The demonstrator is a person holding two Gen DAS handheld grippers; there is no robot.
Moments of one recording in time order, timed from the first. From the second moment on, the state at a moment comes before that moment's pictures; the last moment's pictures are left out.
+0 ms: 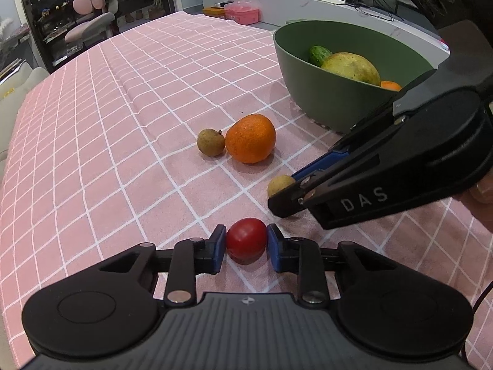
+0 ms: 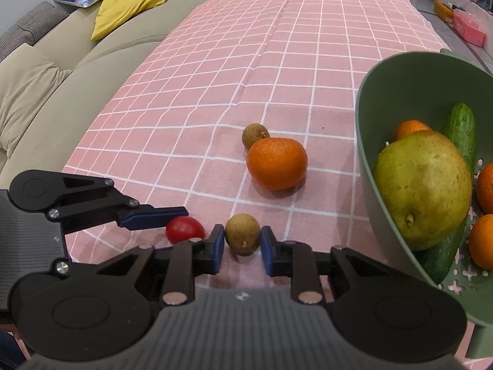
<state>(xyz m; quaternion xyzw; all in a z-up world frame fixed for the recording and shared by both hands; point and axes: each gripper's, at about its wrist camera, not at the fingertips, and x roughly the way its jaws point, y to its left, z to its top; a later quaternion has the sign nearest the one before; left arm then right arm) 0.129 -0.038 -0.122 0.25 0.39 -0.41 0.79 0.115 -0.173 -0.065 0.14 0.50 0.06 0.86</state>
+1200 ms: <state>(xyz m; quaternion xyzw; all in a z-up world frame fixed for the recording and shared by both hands) 0.093 -0.088 -0.034 0.29 0.32 -0.41 0.80 0.067 -0.252 0.044 0.20 0.37 0.03 0.90</state>
